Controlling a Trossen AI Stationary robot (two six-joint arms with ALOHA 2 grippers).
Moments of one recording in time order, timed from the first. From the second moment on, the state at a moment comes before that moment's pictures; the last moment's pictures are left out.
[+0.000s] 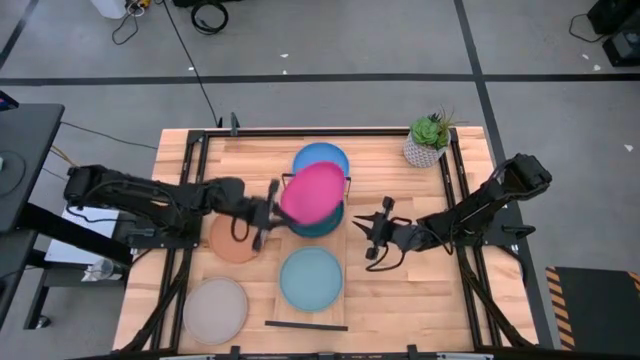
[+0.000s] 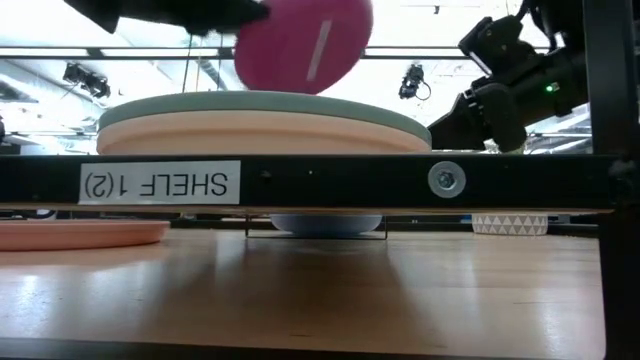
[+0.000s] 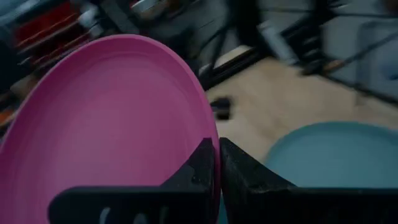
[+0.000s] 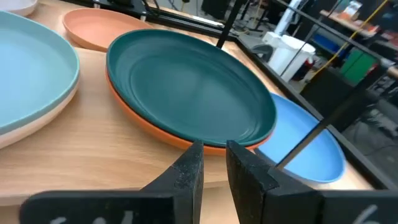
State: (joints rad) left arm -0.06 1.12 0.65 0.27 0.13 0.47; right arm 0.37 1.50 0.42 0.68 0.81 -0.06
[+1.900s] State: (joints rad) left arm -0.50 1.53 0.76 -0.64 -0.19 -0.80; right arm 0.43 1.50 0.42 0.75 1.02 -0.28
